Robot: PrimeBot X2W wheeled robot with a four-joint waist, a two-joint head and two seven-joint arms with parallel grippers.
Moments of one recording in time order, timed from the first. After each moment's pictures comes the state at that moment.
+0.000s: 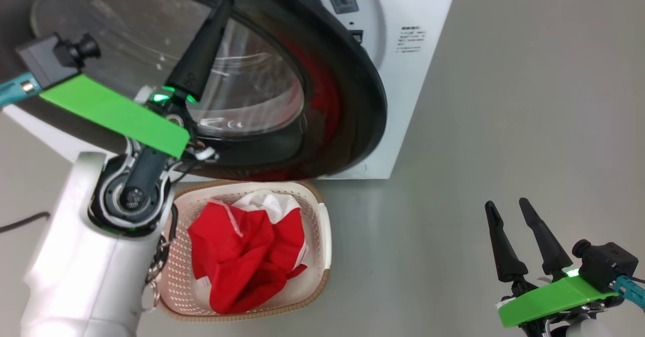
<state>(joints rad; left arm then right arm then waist) -0.77 0.17 -0.27 0.19 -1.41 -0.12 0.12 -0.05 -0.11 0.06 0.21 0.50 0.12 -0.26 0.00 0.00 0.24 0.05</state>
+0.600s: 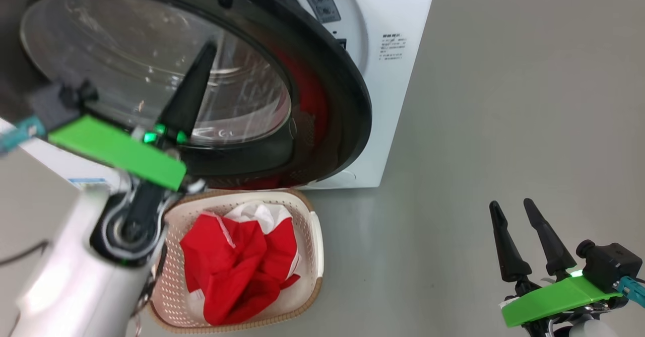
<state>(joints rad) -0.73 0.28 -0.39 0.24 -1.43 -0.12 -0.03 -0.04 -0.10 0.05 0.21 0.50 0.12 -0.26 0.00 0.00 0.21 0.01</state>
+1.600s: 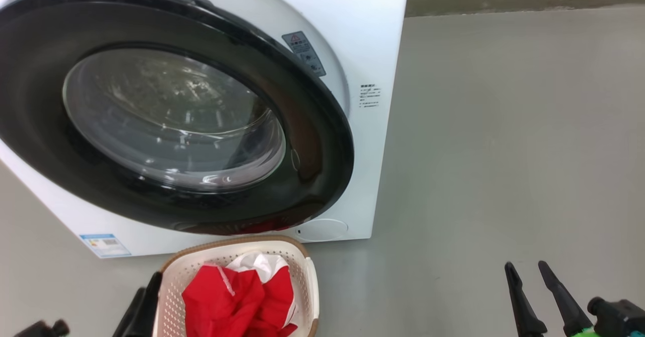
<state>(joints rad) -0.08 0.44 -0.37 0.30 -1.44 -0.12 -0.25 0.14 -0.13 0.02 0.22 0.49 0.12 -0.26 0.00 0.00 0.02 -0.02</state>
